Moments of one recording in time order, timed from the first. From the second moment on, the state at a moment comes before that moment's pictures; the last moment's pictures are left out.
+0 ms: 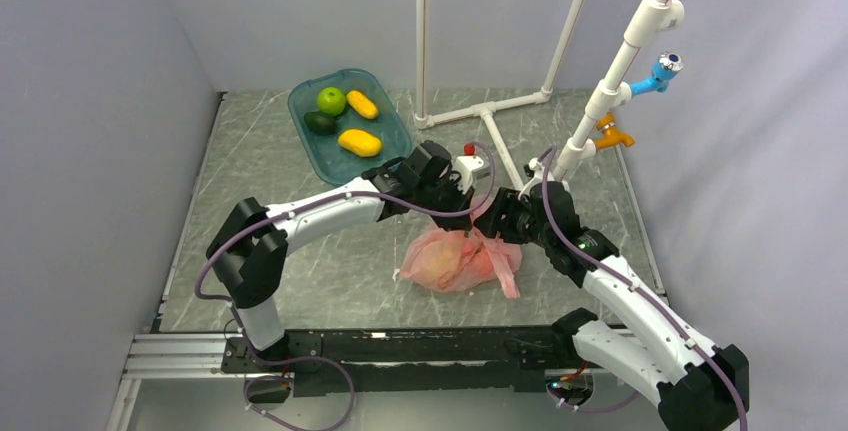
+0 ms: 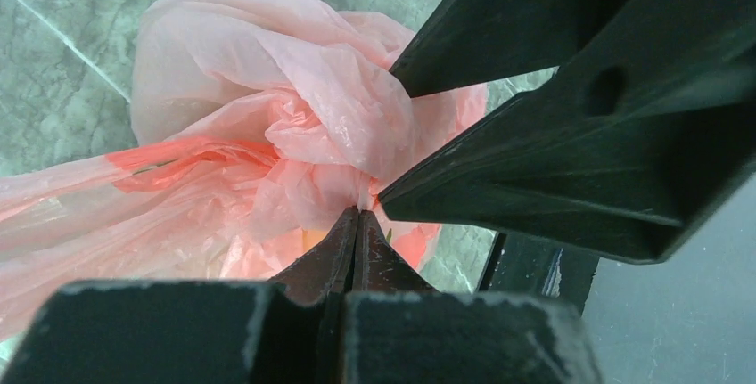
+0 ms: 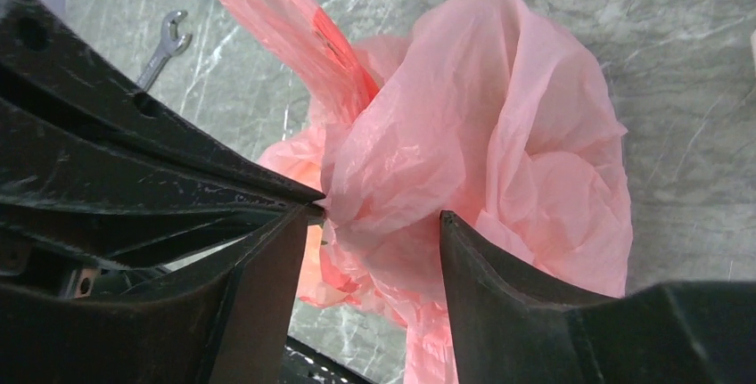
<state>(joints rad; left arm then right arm) -0.88 1.75 1.33 -0.28 0.46 -0.13 0.47 0.86 0.63 -0.36 -0.11 0.62</state>
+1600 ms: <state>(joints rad) -0.96 1.60 1.25 -0.24 0.08 -0.01 0.48 0.76 0.61 -0.38 -0.19 0.47</state>
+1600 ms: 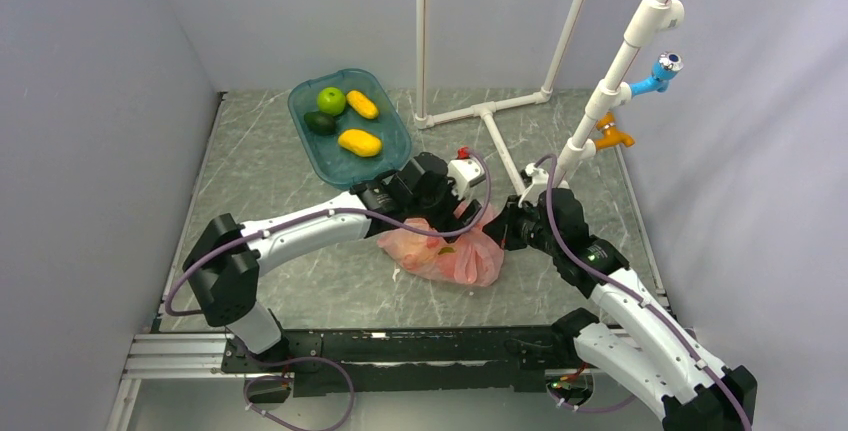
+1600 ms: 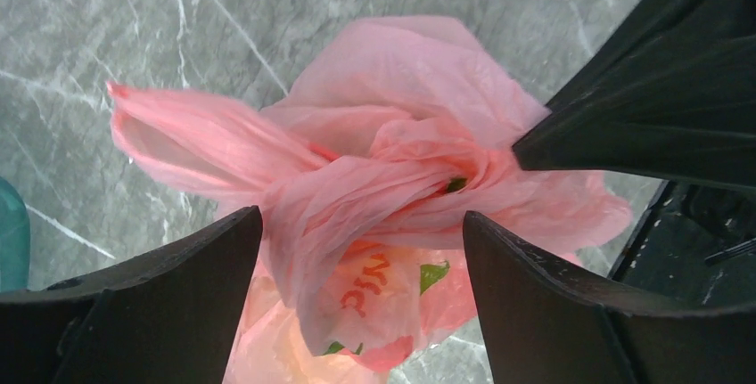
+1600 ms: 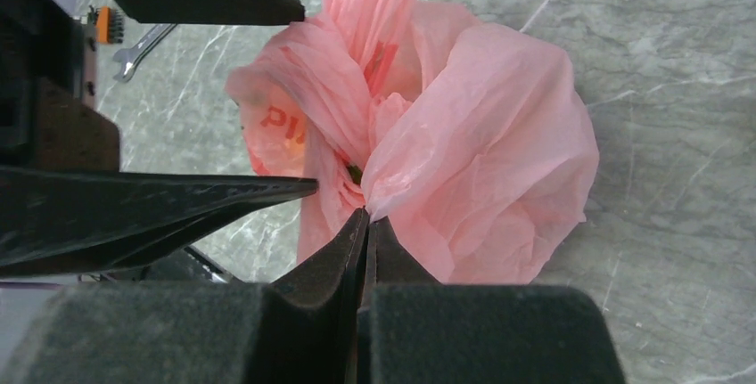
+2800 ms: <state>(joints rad) -0.89 1.63 1.27 -0.29 0.19 -0.02 0.49 0.75 0.60 -0.37 -0.22 0.47</state>
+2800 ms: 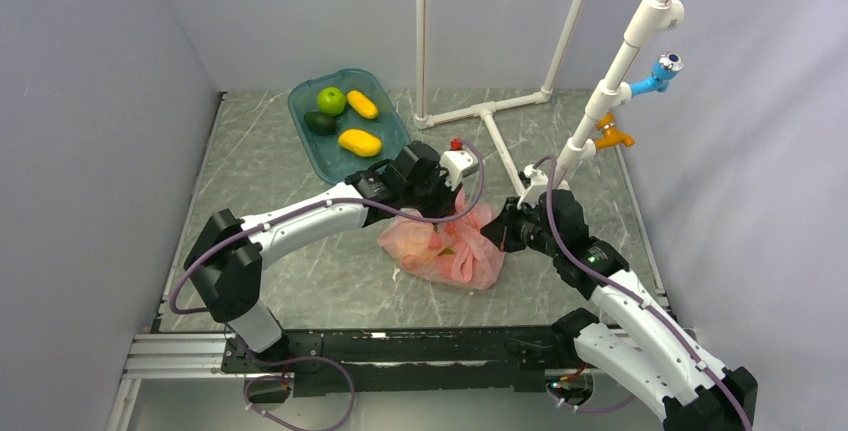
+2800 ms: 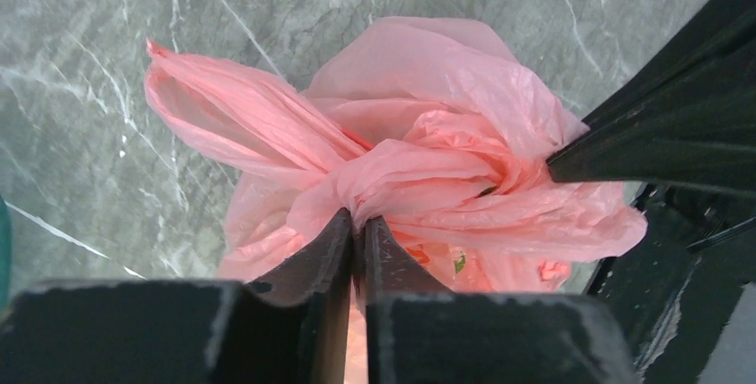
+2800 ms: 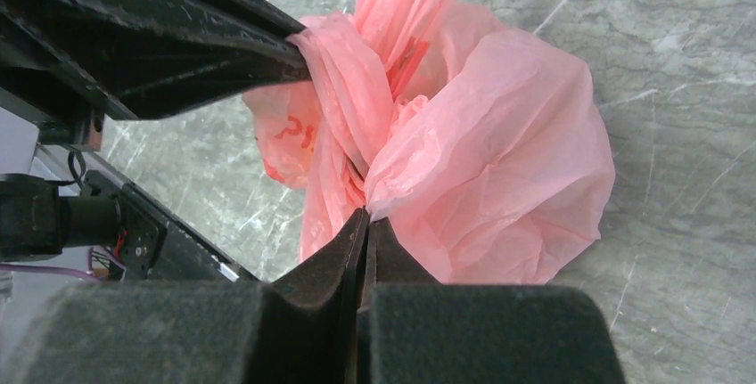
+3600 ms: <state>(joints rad) -0.87 1.42 1.13 -0.16 -0.01 -0.05 0.50 0.61 0.62 -0.51 -0.05 0.52</state>
